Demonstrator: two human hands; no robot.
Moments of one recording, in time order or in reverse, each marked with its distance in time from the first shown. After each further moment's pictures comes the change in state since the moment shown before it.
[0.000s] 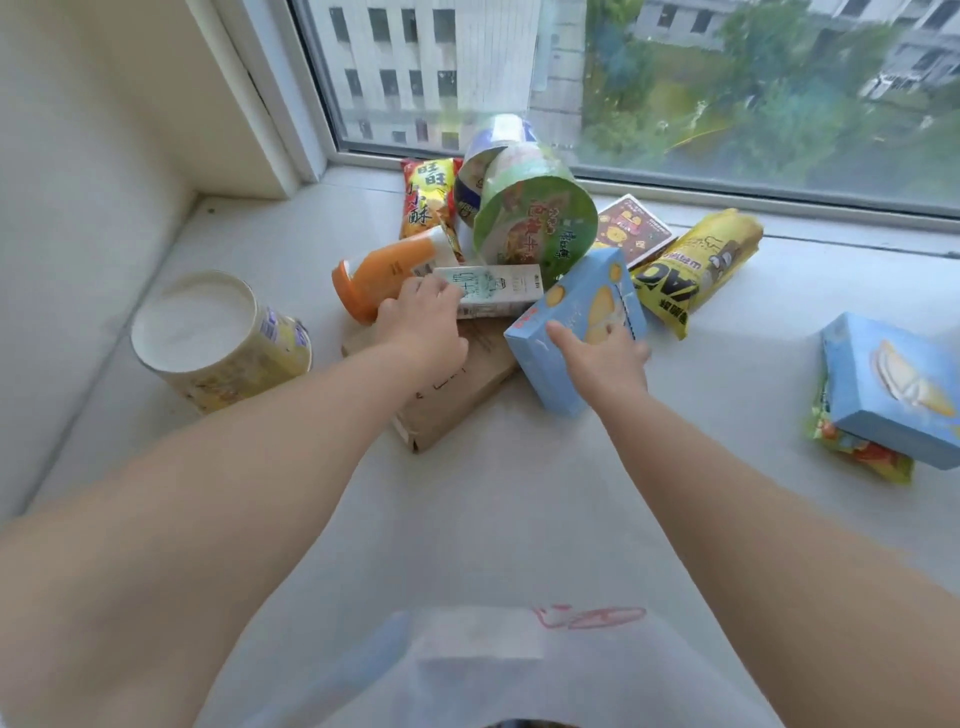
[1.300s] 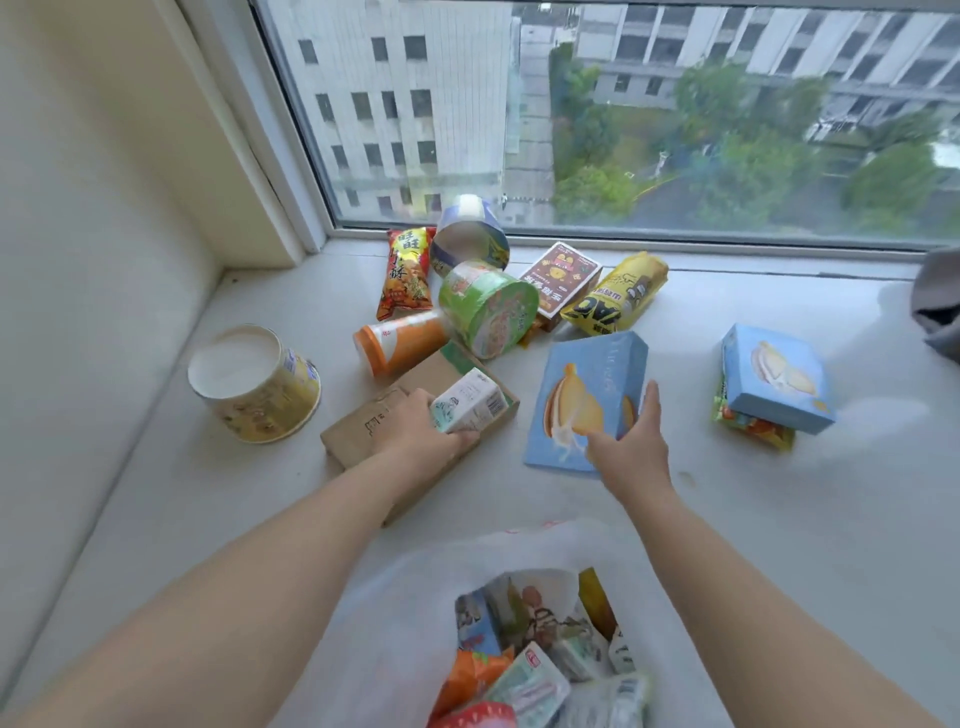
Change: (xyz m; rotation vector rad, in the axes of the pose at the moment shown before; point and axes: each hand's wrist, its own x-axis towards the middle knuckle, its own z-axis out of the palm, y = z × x) left_hand -0.122 0.031 -0.012 -0.531 -0.138 -0.230; right_hand -0.112 0.078 -0.081 0.315 0.078 -0.074
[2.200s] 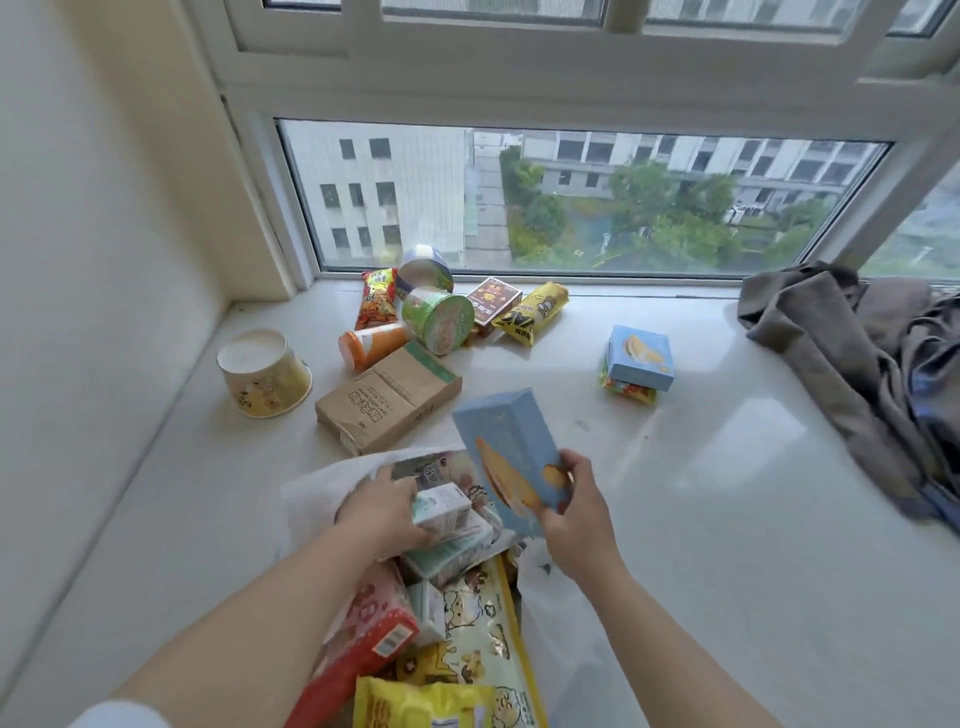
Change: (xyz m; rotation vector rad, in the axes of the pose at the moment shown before) left_hand -0.215 -0.034 0.030 0.554 -0.176 0.202; right_hand -0.213 0.082 -0.086 0.001 -0.072 -0.380
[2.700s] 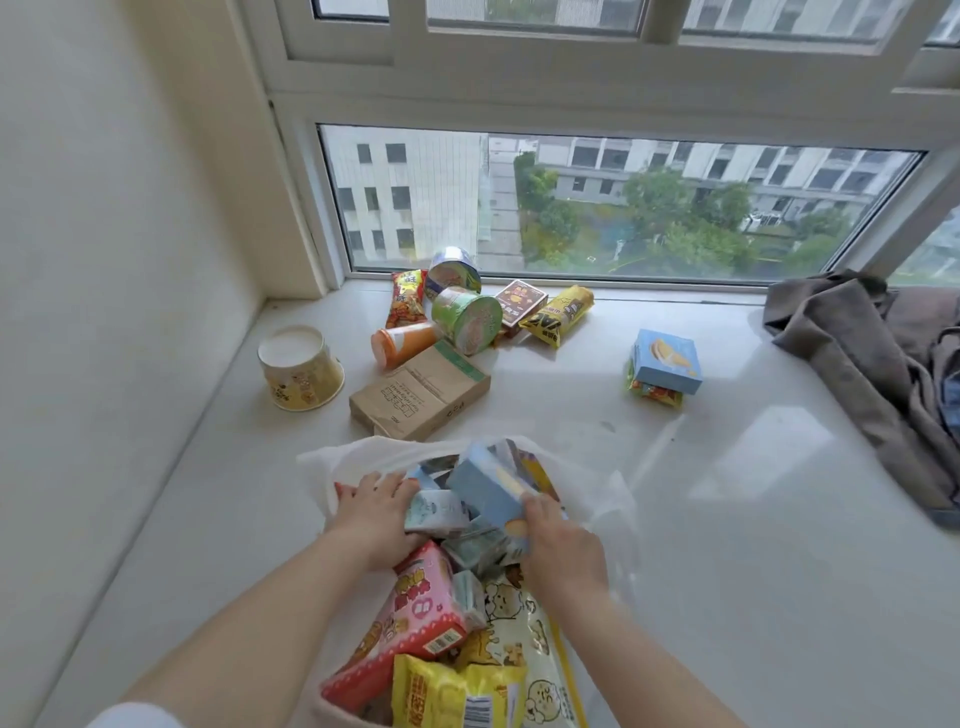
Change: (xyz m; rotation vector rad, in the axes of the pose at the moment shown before) left_hand -0.013 -0.060 0.019 0.147 0.044 0.062; right_hand -0.036 -0.009 0.055 -1.025 -0.236 -0.122
